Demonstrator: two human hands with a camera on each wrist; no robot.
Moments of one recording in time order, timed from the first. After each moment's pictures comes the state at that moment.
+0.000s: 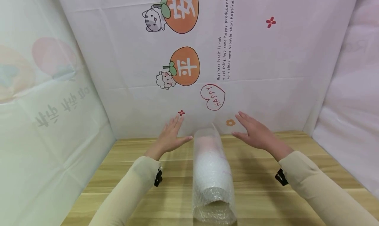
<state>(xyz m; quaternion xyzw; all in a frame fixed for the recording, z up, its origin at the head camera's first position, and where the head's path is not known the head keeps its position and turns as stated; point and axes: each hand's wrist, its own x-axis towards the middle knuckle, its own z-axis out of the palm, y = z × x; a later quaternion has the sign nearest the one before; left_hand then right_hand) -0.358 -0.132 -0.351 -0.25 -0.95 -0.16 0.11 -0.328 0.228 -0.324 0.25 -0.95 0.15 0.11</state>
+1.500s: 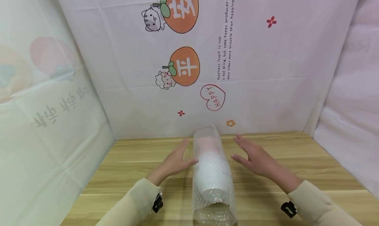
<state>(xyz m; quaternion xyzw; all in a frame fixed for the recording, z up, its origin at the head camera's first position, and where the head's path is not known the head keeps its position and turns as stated) -0.308 -0.117 -0.404 -0.25 -0.92 -0.30 0.02 -0.271 0.213 -0.378 0.29 -0.92 0.22 0.16</state>
